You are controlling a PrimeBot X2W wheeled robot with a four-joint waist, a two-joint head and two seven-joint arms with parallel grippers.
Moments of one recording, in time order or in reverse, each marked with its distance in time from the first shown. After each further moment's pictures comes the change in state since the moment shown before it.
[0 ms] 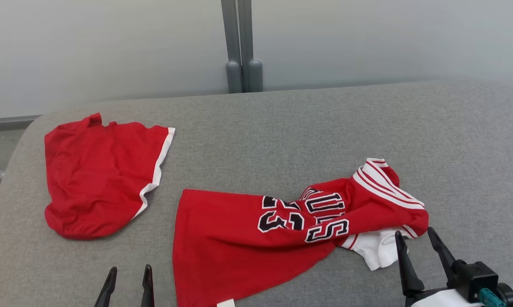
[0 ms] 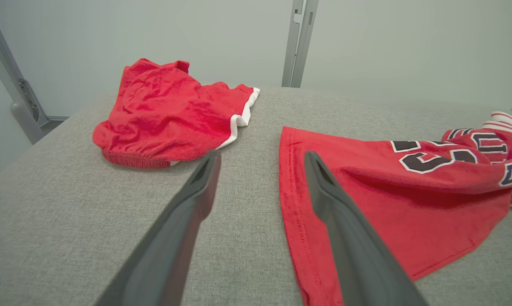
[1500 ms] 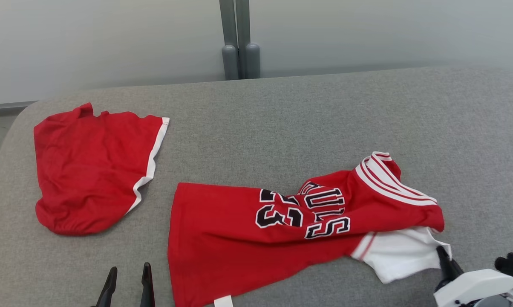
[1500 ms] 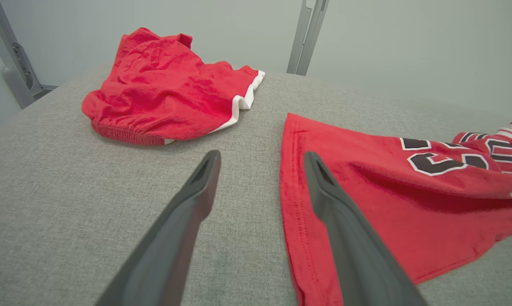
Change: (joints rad) left arm -0.015 -0.023 0.010 0.025 -0.061 0.007 0.000; right arm -0.118 0.007 -0.152 0.232 0.548 0.000 0.296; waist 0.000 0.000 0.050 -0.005
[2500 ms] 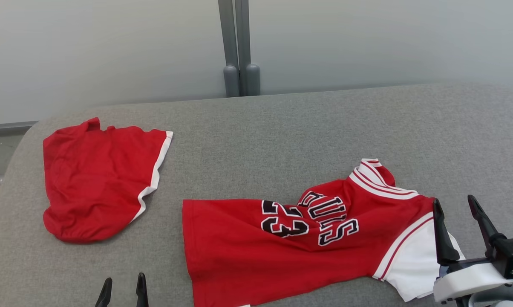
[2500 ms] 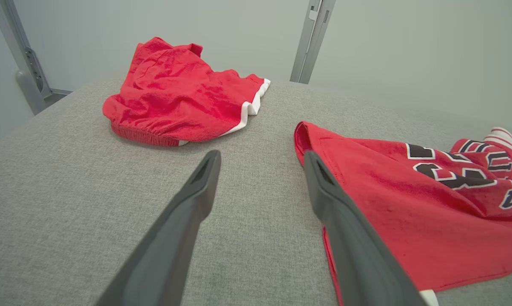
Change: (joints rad) left arm 0.033 -0.001 0.027 0.005 -0.010 -0.016 0.000; right arm 0.051 -0.081 0.043 -0.246 -0.588 0.000 -0.294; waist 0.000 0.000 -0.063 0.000
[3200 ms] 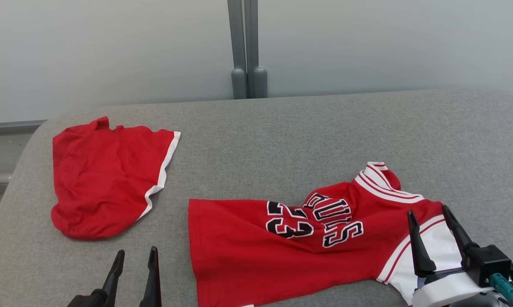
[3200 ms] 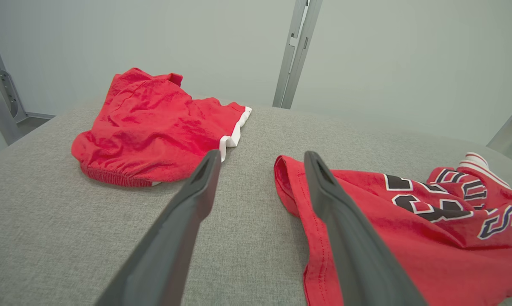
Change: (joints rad) left arm -0.108 0.000 -0.038 0.035 -0.005 -0.030 0.000; right arm 0.019 0.060 0.063 -0.018 -0.039 0.000 -0.002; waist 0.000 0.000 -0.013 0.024
